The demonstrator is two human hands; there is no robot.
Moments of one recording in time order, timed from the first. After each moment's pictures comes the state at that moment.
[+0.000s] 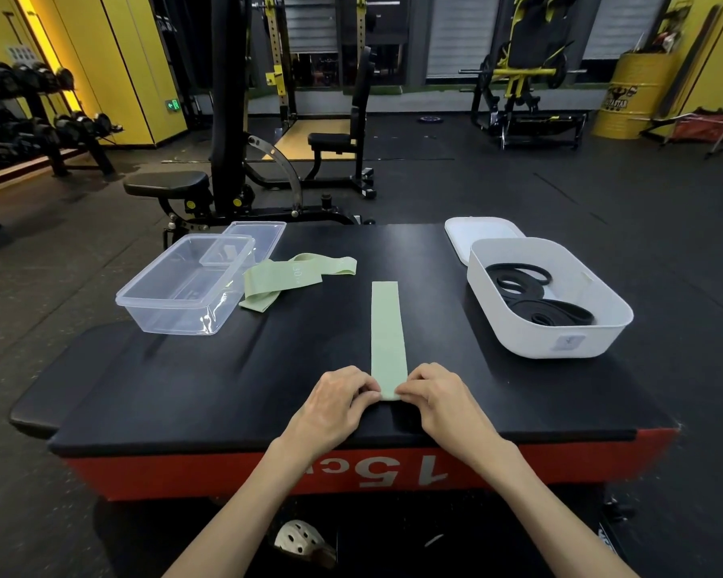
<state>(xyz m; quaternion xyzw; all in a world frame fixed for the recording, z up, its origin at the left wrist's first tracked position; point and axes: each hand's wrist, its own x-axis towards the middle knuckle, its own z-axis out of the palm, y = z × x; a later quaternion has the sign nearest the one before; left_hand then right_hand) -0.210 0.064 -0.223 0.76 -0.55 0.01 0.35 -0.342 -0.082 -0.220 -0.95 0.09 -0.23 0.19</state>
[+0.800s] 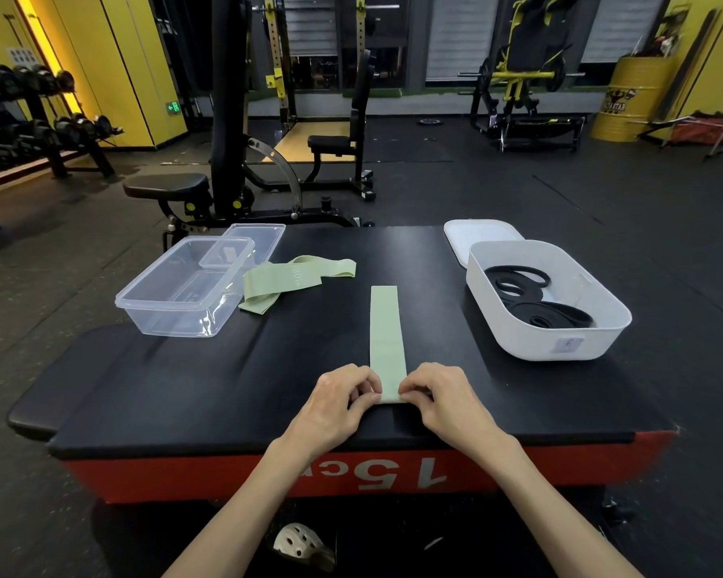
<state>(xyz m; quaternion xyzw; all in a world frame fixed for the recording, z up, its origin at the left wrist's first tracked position) -0.212 0.063 -0.219 0.76 -0.53 -0.03 0.37 -0.339 -0.089 -0.211 -0.94 0.12 -0.20 0.24</state>
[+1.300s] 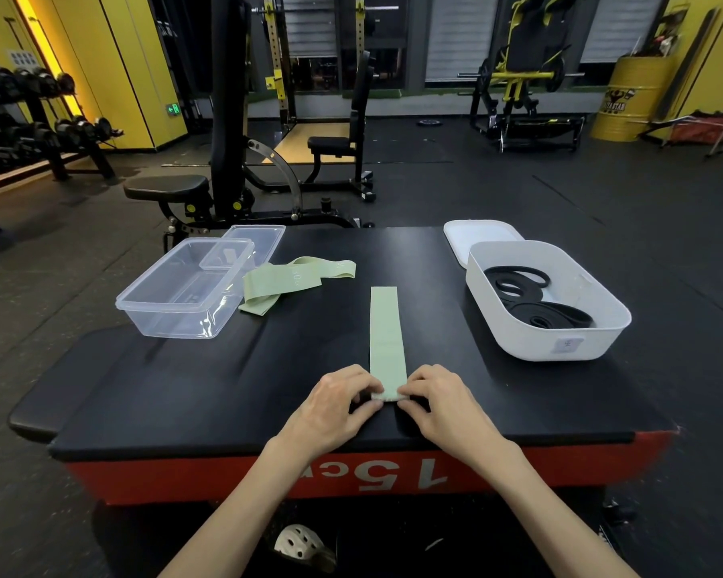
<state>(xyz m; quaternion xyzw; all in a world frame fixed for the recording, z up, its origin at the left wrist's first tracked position) -0.208 0.065 -0.218 0.74 -0.58 0.01 0.33 -0.344 -0.081 -0.211 -0.96 0.12 -0.20 0.19</state>
